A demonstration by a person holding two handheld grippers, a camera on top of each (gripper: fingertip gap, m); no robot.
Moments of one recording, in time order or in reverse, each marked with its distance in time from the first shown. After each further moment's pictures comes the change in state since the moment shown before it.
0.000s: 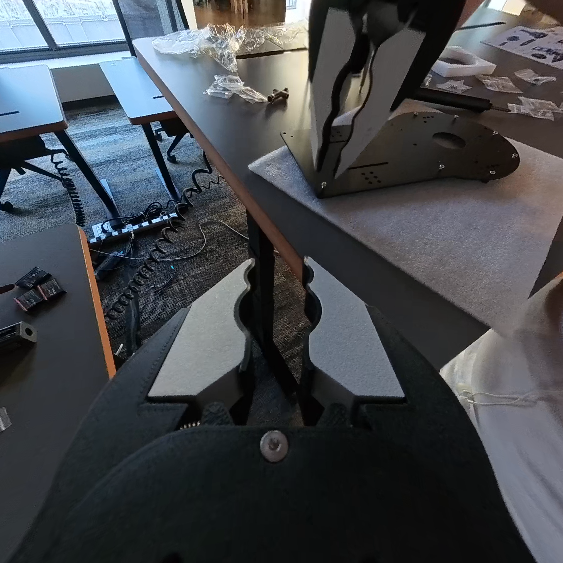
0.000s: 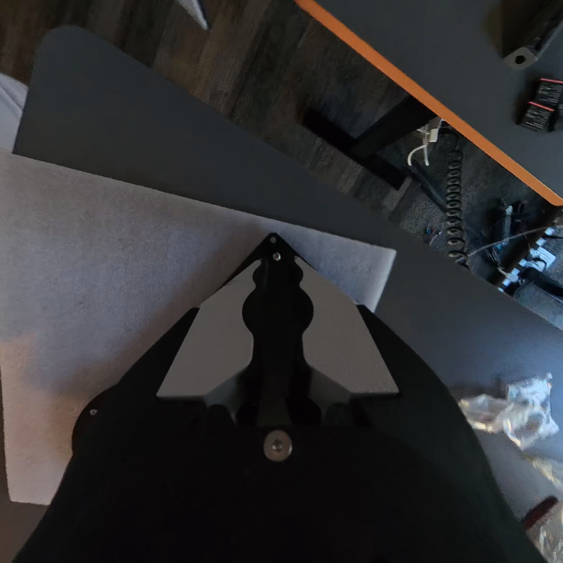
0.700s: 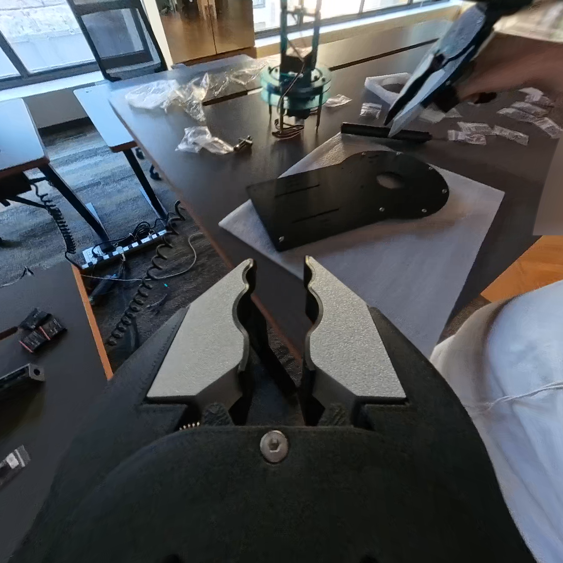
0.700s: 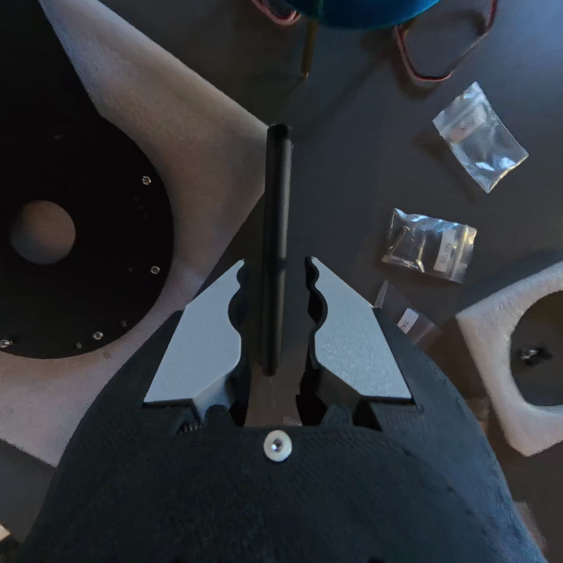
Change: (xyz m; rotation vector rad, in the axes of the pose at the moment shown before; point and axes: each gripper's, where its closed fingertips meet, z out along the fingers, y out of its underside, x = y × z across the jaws) left arm 0.033 -0.062 -0.015 -0.006 0.068 0.066; right arm -0.057 0.308 -0.089 0.111 0.466 1.116
